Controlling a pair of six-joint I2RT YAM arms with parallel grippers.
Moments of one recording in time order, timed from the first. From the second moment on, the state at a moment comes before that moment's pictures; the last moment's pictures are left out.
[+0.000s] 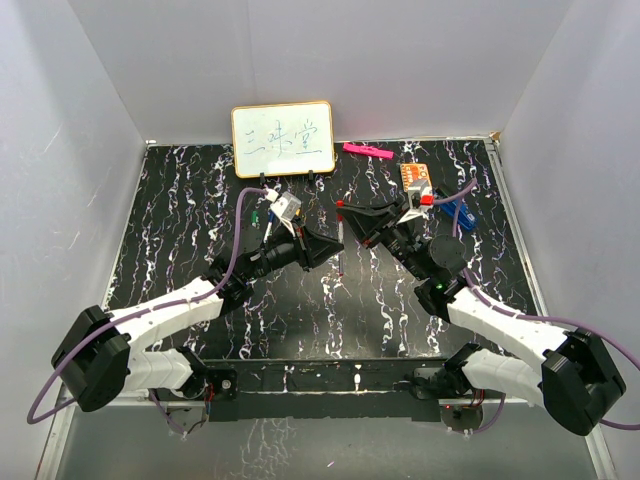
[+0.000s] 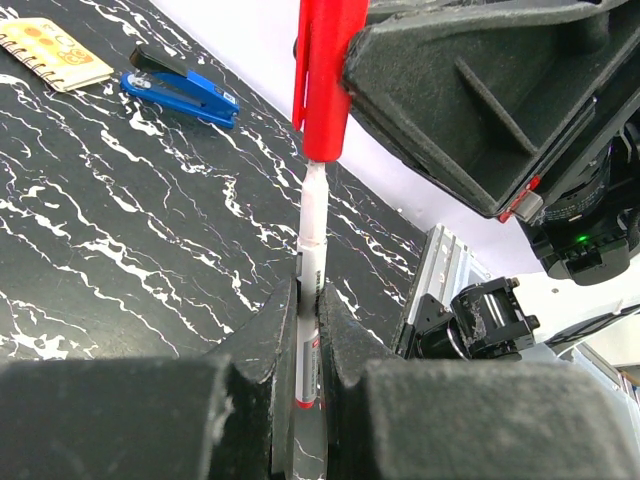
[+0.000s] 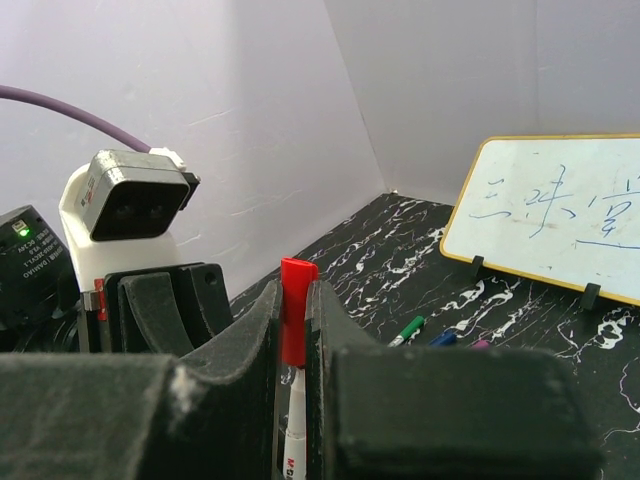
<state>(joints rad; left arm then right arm) -0.79 1.22 0.65 0.58 0.33 -0.54 0.64 1.06 0.54 0.90 -0.15 0.44</state>
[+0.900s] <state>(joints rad) -0.75 1.19 0.66 0.55 0.31 -0.52 0.64 1.08 0.53 0.87 -0.22 0.45</state>
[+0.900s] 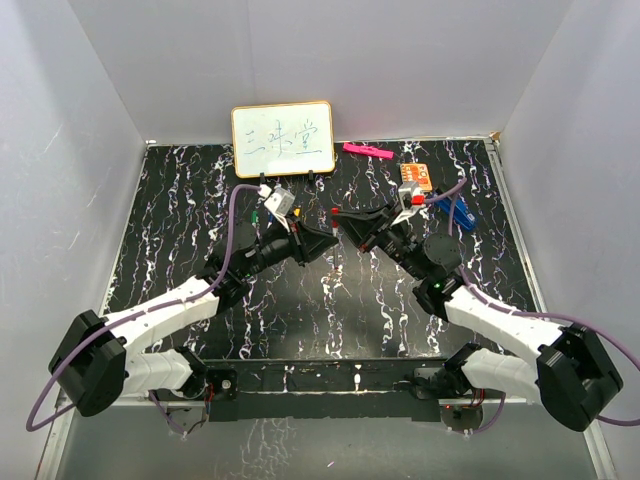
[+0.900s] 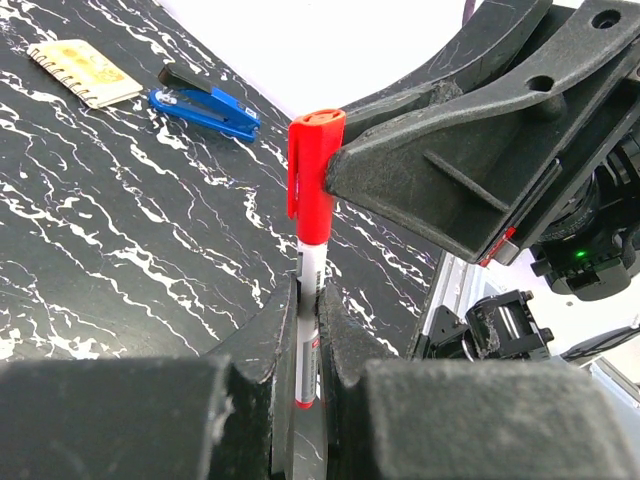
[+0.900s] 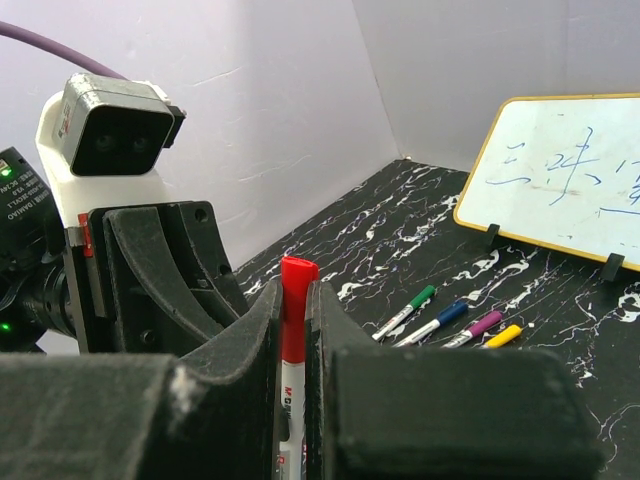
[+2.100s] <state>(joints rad) -0.62 1.24 0.73 0.47 0.40 -0.53 0.69 1.24 0.65 0.80 -0.13 0.38</state>
